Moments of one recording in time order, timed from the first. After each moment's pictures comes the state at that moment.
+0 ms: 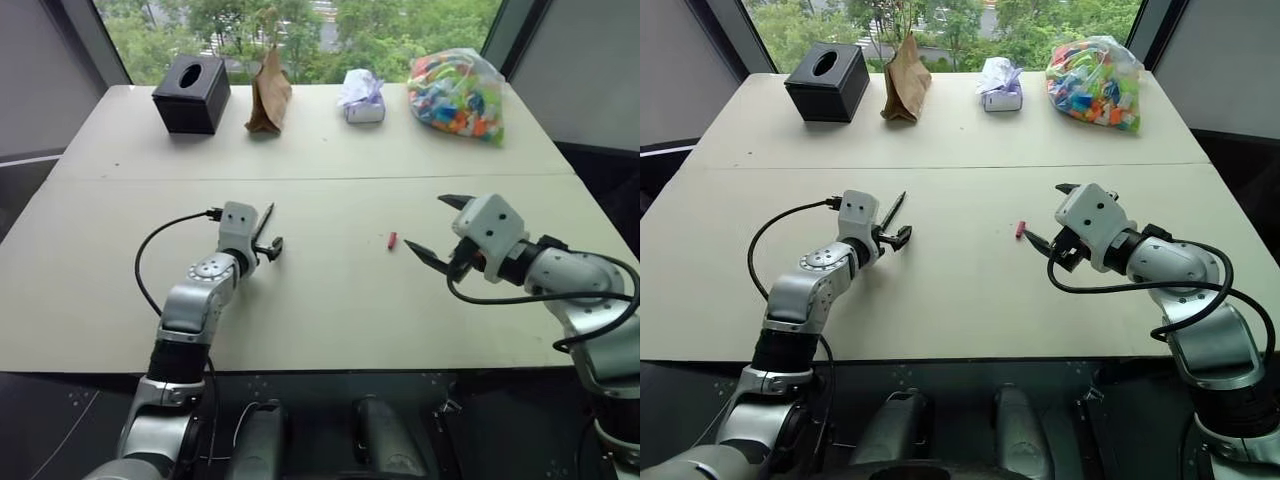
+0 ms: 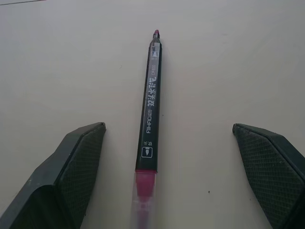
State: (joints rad) left arm -0.47 0.23 0.00 0.00 -0.18 0.77 -0.15; right arm -0.23 -0.77 -0.08 -0.51 0.17 0.52 0.65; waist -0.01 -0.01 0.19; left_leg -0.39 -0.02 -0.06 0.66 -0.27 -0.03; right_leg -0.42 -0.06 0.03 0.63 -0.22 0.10
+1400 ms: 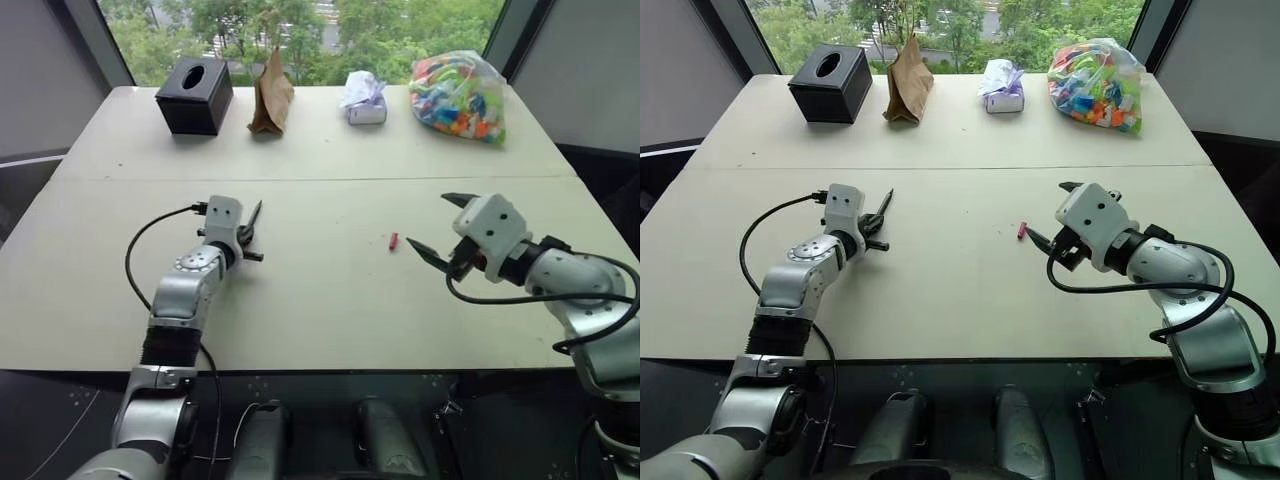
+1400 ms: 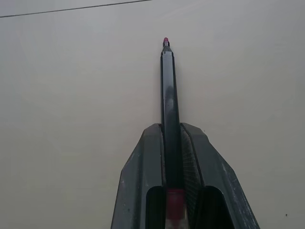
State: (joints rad) left arm -0.52 0.29 0.03 0.16 -0.15 0.66 -0.24; right arm -0.22 -0.77 -0.08 -0.53 0.15 0.53 0.62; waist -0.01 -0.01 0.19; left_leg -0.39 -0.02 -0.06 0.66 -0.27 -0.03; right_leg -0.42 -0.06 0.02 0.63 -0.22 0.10
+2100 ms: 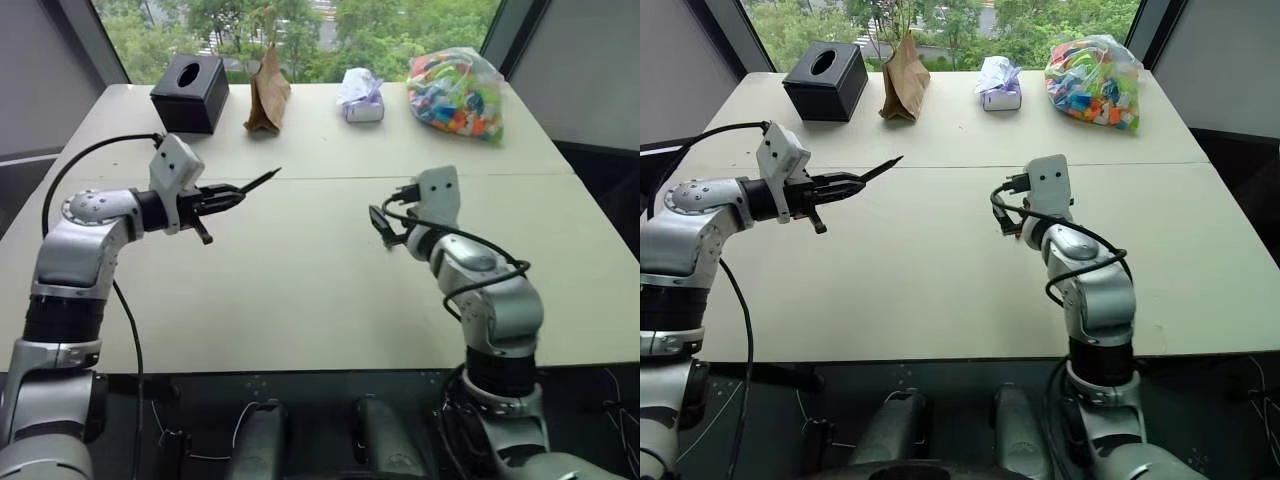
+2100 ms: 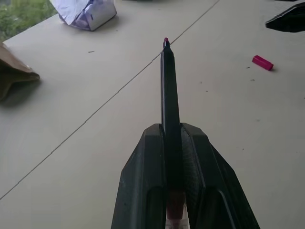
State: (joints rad) left arm -0.66 0.74 0.04 0.09 -0.34 0.50 -1.00; right arm -0.56 -0.03 -0.11 -0.36 0.10 1.10 0.03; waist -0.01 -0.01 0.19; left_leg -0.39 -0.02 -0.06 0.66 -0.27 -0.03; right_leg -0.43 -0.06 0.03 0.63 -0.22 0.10
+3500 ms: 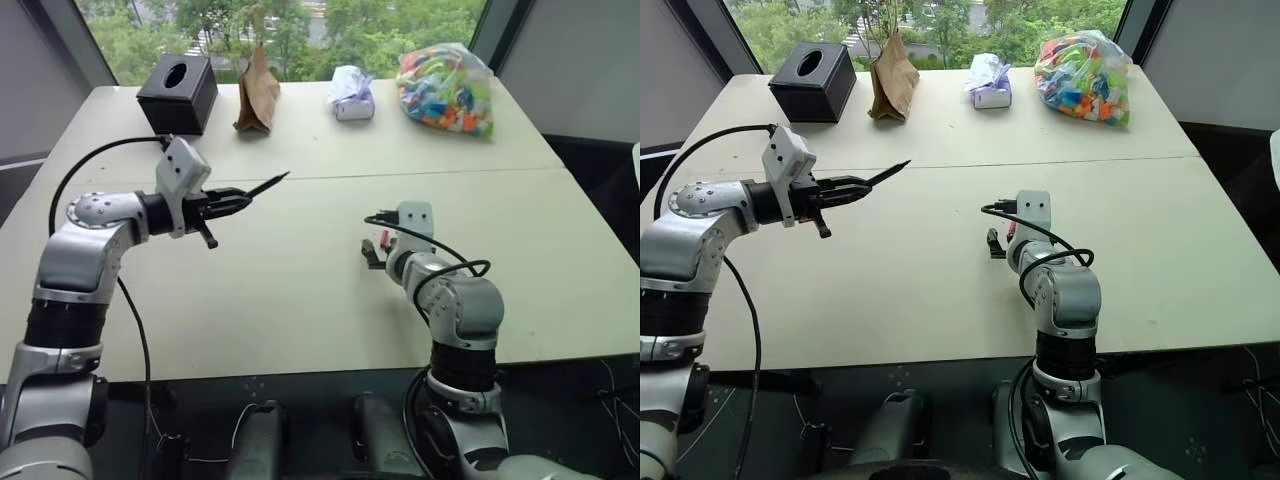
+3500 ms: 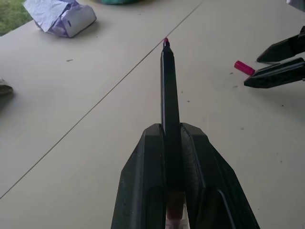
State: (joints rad) left arm -0.61 0.74 0.03 0.01 -0.36 0.53 -0.95; right arm -0.53 0.06 -0.11 -0.25 0.08 1.23 -0.09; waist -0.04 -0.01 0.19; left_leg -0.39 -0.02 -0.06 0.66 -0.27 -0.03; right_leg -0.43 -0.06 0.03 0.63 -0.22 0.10
